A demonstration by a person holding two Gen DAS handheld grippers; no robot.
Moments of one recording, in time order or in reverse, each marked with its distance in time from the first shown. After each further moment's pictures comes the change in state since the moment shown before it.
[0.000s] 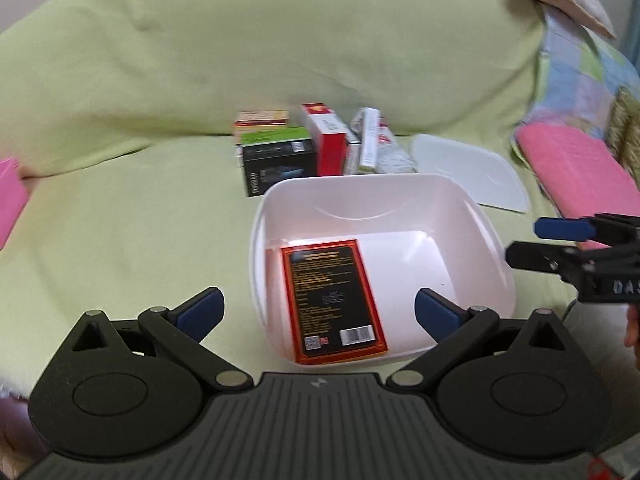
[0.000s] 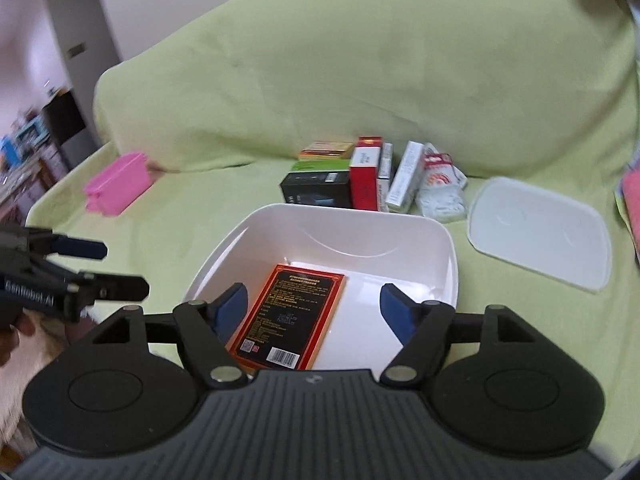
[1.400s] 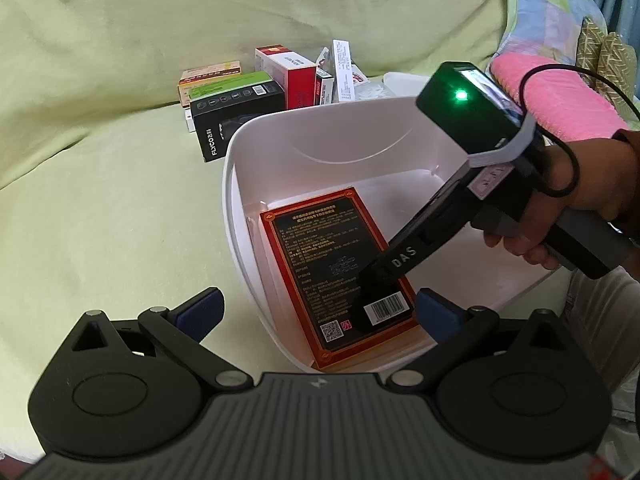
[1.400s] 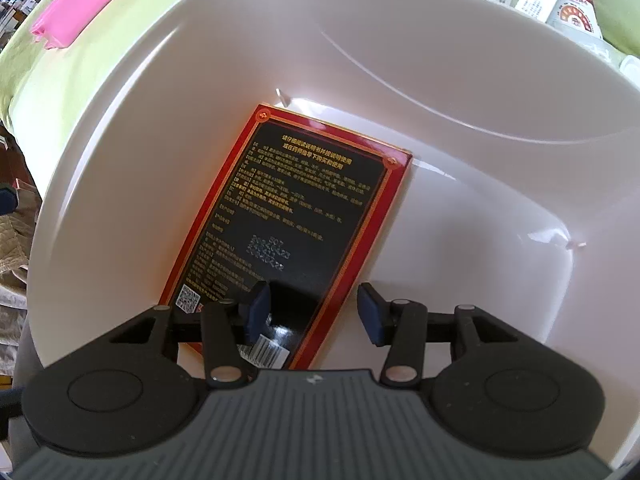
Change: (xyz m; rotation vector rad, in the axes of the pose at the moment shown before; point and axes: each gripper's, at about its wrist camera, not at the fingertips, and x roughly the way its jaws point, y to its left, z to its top) left arm 0.101 0.026 -0.023 0.187 0.088 -0.142; right arm 0.198 0.012 -0.026 -0.044 0.626 0.030
